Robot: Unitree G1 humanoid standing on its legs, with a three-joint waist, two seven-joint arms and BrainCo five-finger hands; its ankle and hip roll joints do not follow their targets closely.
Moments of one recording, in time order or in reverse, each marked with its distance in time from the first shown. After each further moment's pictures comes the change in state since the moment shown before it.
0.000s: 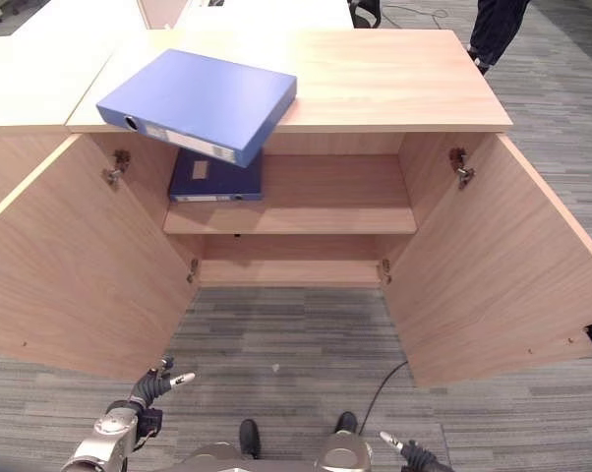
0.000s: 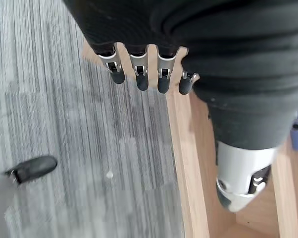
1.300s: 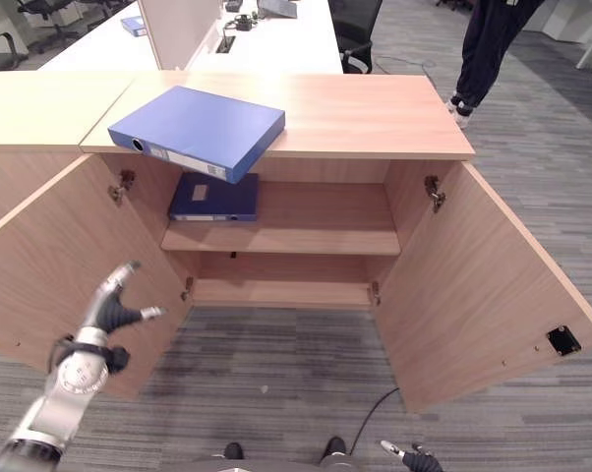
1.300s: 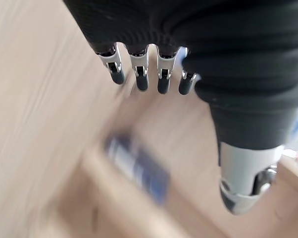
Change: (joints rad) left arm -0.018 0.253 0.131 -0.640 0.688 0.008 0.325; right arm 0.108 0.032 0.028 -0.036 -0.049 -0.036 -0.021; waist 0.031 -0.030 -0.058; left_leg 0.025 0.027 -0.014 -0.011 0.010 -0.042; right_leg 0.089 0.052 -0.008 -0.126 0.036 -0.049
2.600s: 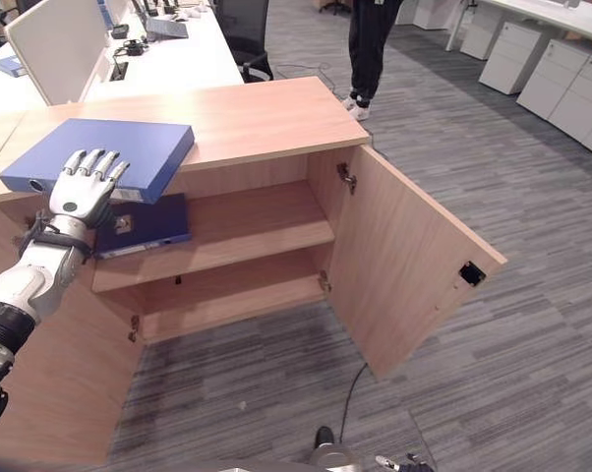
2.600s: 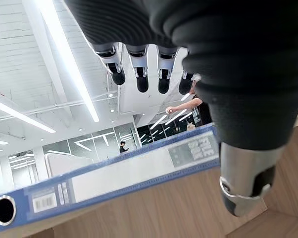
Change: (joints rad) left arm -0.675 0.324 -0.492 0.469 0.352 0.091 0.127; right arm 0.020 -0.021 0.080 0.001 -0.037 -0.024 -0.012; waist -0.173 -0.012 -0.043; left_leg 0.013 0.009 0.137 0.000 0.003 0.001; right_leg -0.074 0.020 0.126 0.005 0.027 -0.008
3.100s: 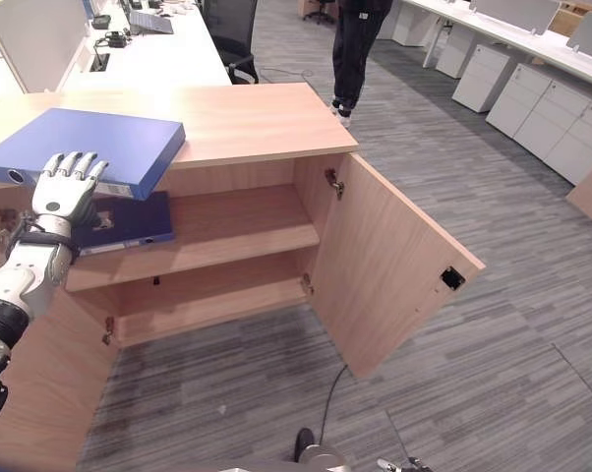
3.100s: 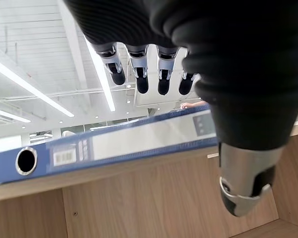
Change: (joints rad) left arm -0.033 0.015 -0.003 0.087 -0.078 0.016 0.002; right arm 0.014 0.001 0.001 0.000 0.002 0.000 0.001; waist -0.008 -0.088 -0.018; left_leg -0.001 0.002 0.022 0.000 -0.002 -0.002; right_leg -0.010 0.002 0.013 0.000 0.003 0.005
